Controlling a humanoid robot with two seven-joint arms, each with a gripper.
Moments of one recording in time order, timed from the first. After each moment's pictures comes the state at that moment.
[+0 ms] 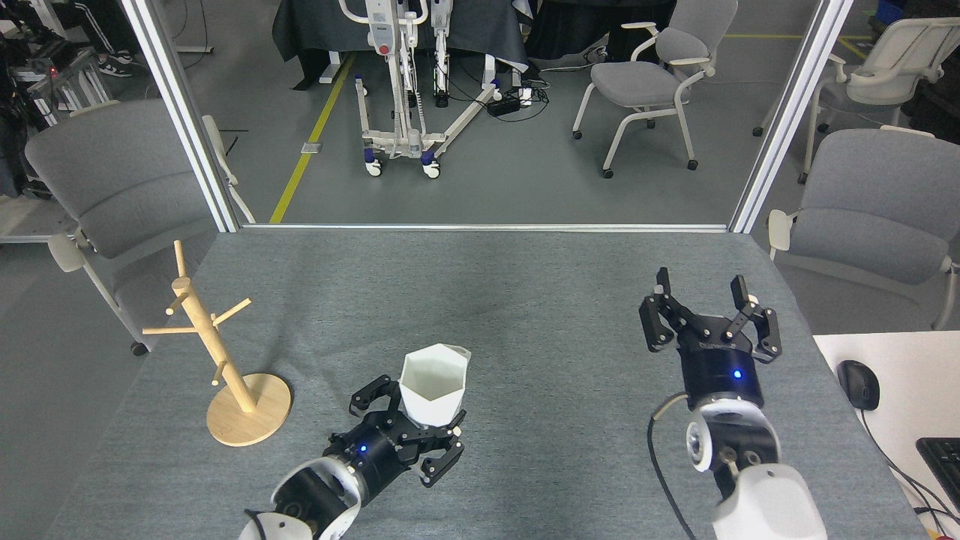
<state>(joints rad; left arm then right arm) -0.17 0.04 -0.18 -1.51 -1.62 -0.49 -0.21 -0.27 -0.10 0.05 -1.48 1.34 0.12 -0.04</state>
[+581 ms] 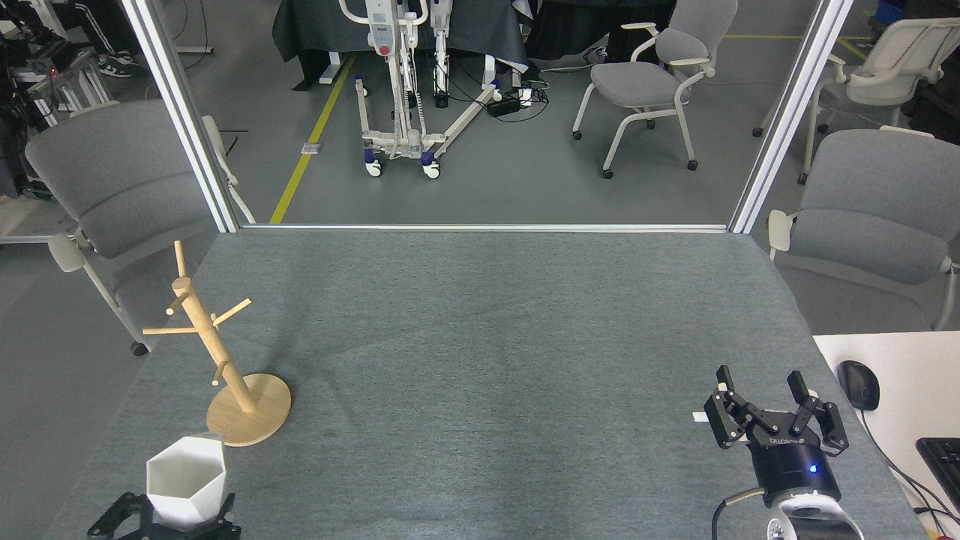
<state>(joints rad) 0.23 0.16 0.37 -1.71 -1.62 -0.48 -0.17 -0.08 -0.12 -0.18 -1.43 1.35 -0.15 -0.08</state>
